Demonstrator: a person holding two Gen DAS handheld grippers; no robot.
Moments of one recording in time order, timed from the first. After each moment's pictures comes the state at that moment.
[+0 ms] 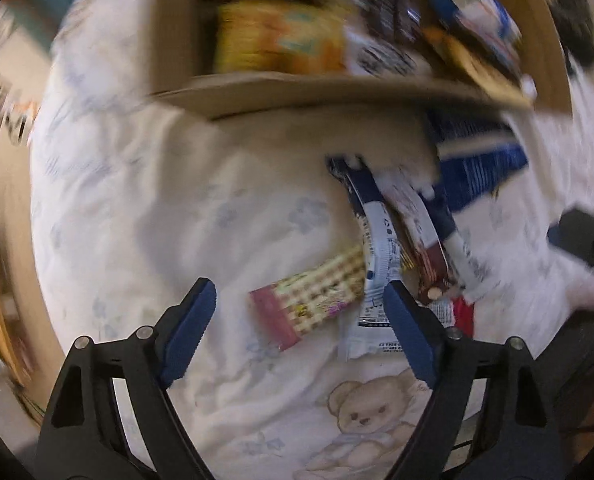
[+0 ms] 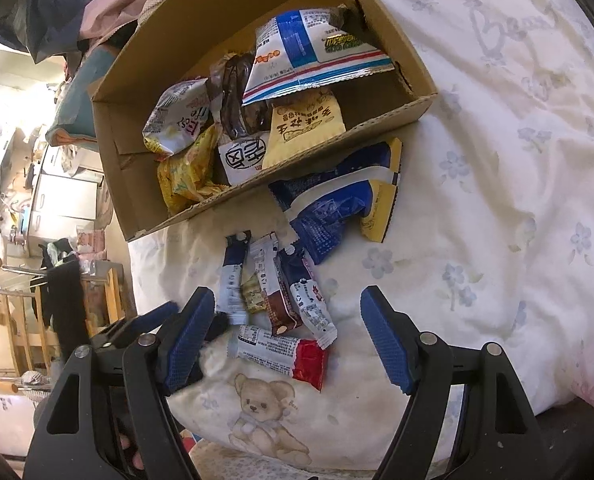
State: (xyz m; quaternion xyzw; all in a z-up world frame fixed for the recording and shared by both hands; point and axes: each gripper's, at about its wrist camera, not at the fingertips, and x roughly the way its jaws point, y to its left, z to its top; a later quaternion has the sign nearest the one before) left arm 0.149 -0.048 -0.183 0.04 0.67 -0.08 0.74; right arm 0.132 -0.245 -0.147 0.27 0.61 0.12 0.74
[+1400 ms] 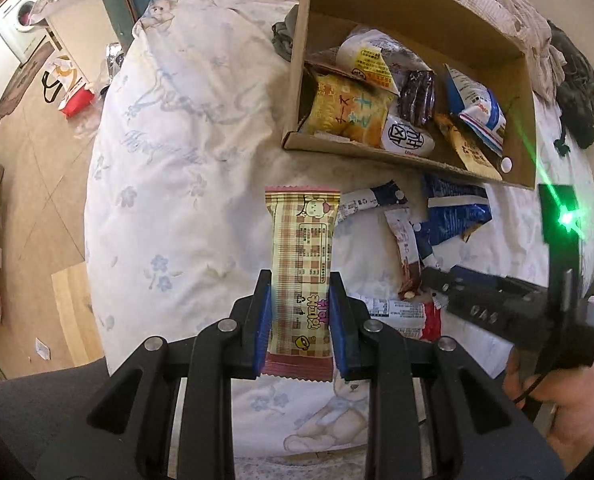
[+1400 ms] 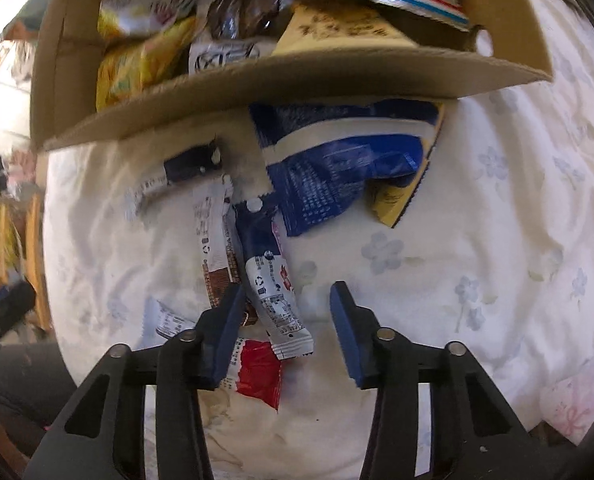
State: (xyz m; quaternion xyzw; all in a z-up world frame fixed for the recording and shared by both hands) left arm 0.115 0.007 -0.111 -0.07 0.62 -0.02 0.79; right arm 0.145 -0.184 -0.196 0.07 0.68 0.10 0.72
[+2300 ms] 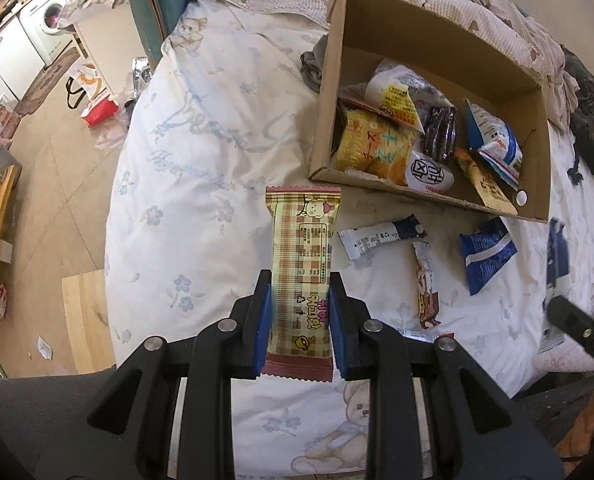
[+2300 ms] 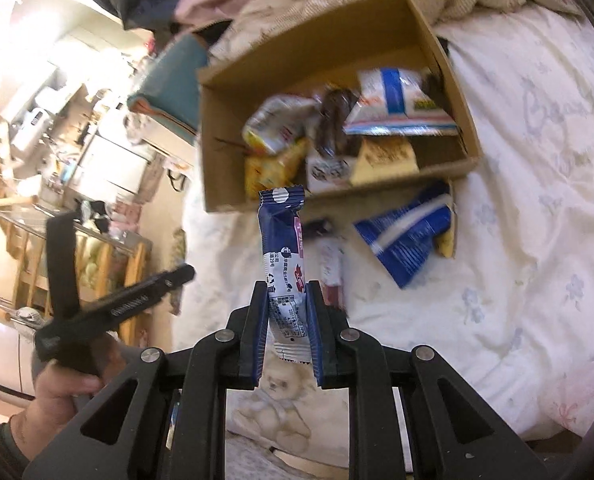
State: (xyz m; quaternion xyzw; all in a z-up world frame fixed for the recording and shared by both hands) left arm 0.114 0.020 -0.103 -0.07 0.57 0.03 0.81; right arm 0.091 -0.241 -0.087 0.21 0.52 0.24 0.79
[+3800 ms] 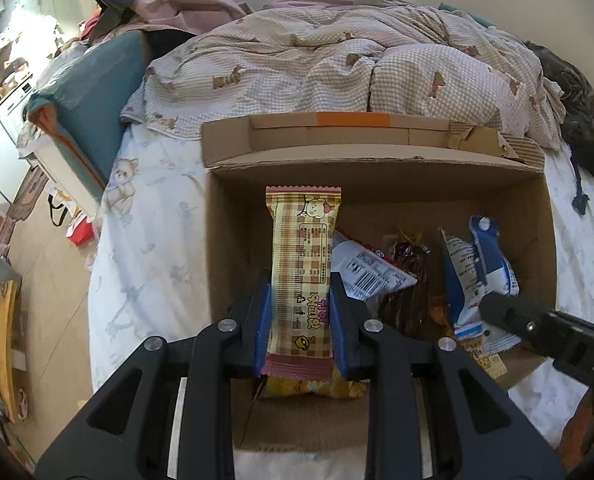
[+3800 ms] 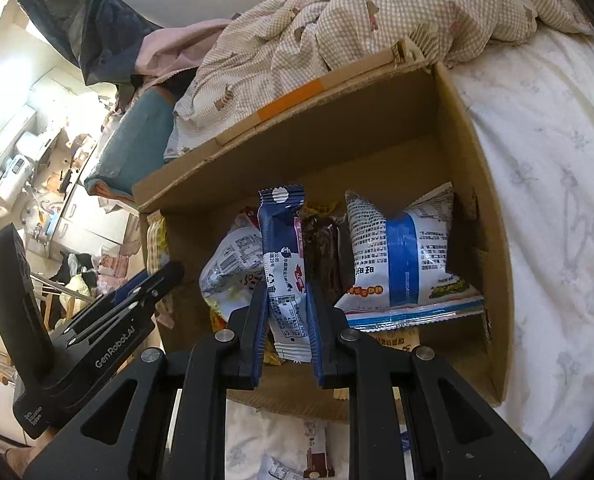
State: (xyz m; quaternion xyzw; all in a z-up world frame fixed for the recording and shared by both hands) left arm 0.270 -0.050 -0.077 0.02 0.47 -0.01 0.88; right arm 0.254 -0.233 -0.106 0.25 0.50 0.18 0.81
